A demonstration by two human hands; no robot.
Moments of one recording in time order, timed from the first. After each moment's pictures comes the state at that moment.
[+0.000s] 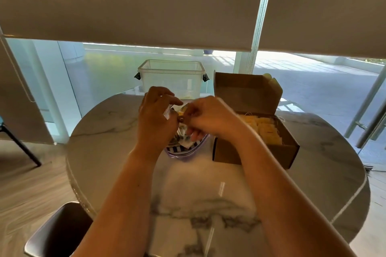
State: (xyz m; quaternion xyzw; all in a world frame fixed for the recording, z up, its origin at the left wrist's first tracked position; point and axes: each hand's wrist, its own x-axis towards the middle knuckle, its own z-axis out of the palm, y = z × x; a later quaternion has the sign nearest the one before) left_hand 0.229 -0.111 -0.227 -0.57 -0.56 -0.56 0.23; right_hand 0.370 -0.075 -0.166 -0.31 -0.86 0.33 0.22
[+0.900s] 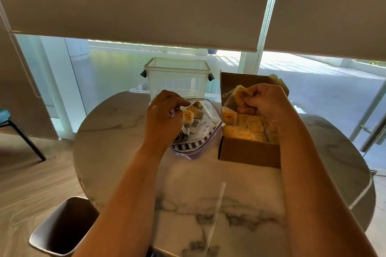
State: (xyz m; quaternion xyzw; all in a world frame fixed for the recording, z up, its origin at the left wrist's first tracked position) left_hand 0.231 -0.112 -0.226 -0.55 -0.56 -0.59 0.16; right_hand 0.432 -0.009 -0.163 -0.40 -0.72 0.40 0.41
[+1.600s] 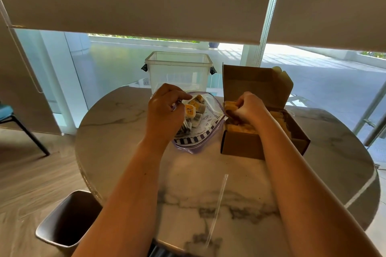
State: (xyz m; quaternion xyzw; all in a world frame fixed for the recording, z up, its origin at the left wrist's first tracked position) left_hand 0.233 -0.114 -0.226 -0.55 -0.57 -0.59 0.16; right_hand 0.394 0.024 -0.209 -0.53 -0.79 0.19 0.25
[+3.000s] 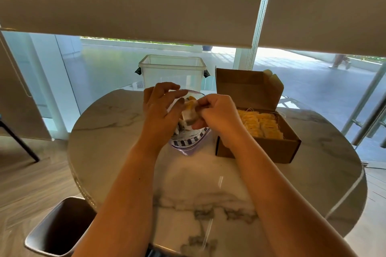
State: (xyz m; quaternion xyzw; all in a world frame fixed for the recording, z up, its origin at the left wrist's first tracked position) left_hand 0.236 -0.116 -0.224 -0.56 -0.58 -0.58 0.11; right_hand 0.369 -0.071 -0.186 -0.36 -0.74 0.44 0.36
